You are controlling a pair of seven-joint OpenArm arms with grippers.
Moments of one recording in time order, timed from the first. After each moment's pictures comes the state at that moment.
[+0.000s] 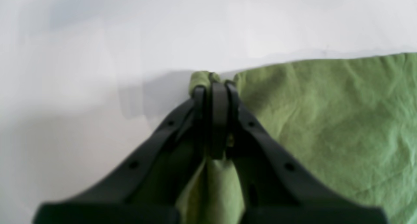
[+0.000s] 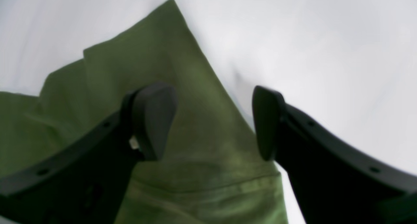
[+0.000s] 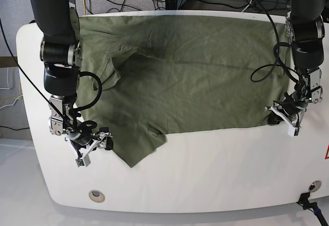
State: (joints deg) left arm -29.1 -26.6 -4.3 28.6 -18.5 -35.2 17.9; right arm 41.2 14.9 4.4 27.2 10.8 31.0 -22.3
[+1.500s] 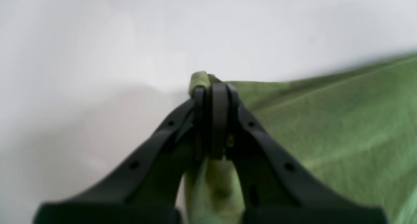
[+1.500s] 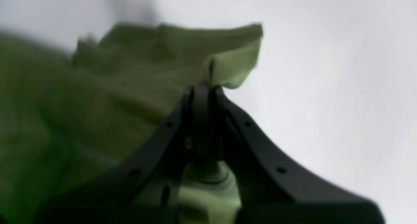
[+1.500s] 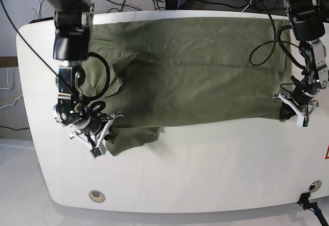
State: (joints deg) left arm -11.3 -26.5 -16.2 59.5 -16.2 -35.3 22.3; right arm 22.3 11.8 3.9 70.5 9.1 31.3 -45.0
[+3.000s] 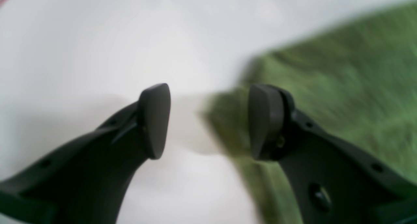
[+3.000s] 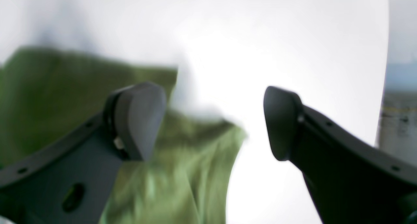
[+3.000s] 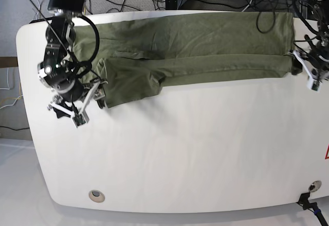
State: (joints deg) left arm 13.8 -29.9 -28.1 89.0 -16.1 -35.8 41.7; right arm 1.9 13.2 12.2 101.0 9.3 31.1 -54.0
